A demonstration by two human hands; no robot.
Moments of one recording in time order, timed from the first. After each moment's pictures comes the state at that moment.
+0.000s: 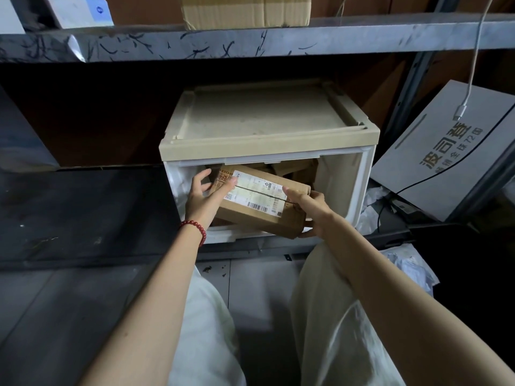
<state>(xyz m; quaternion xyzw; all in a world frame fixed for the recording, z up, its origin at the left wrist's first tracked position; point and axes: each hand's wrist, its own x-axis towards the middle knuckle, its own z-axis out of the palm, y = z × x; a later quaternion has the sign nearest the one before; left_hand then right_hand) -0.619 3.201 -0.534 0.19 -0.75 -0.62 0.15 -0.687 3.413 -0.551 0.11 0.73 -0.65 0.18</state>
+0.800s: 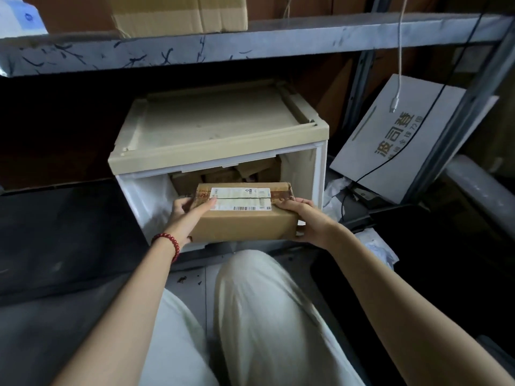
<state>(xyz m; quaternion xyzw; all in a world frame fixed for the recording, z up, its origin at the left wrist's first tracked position) -0.627 3.221 -0.548 0.21 -0.72 -0.65 -0.03 -0.670 3.481 -0.564 0.11 0.64 -0.73 0.23</state>
